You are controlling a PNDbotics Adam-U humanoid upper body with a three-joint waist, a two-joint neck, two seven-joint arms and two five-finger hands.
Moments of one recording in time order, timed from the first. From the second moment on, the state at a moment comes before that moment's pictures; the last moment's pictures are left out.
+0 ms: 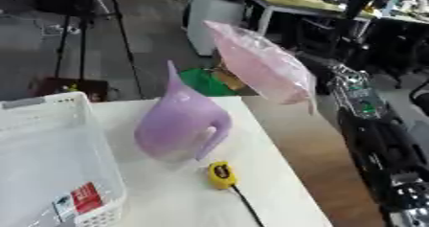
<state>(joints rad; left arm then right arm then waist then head) -0.47 0.11 -0.17 -1.98 -0.52 -0.23 0.70 -0.92 -0.66 -0.21 -1.02 -0.15 -0.05 0.91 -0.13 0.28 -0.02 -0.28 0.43</state>
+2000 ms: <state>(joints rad) -0.50 0.11 -0.19 -1.98 -0.53 -0.24 0.70 -1.16 -0.42 -0.19 -1.08 -0.01 0.06 0.91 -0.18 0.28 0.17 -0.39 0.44</state>
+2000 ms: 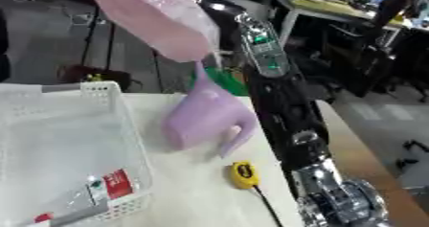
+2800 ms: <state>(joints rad) -0.54 0.11 -0.19 -1.98 -0.53 -0.25 0.72 -1.19 -0.33 -0.27 -1.07 0.21 0.00 0.91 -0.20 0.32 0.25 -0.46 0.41</state>
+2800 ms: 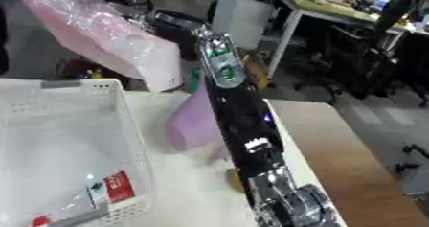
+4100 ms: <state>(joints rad) -0.57 0.10 -0.20 -1.98 -0.55 -0.27 0.73 -1.08 -0.19 -0.33 -1.22 0.60 -0.13 0.67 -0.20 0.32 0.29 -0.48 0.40</state>
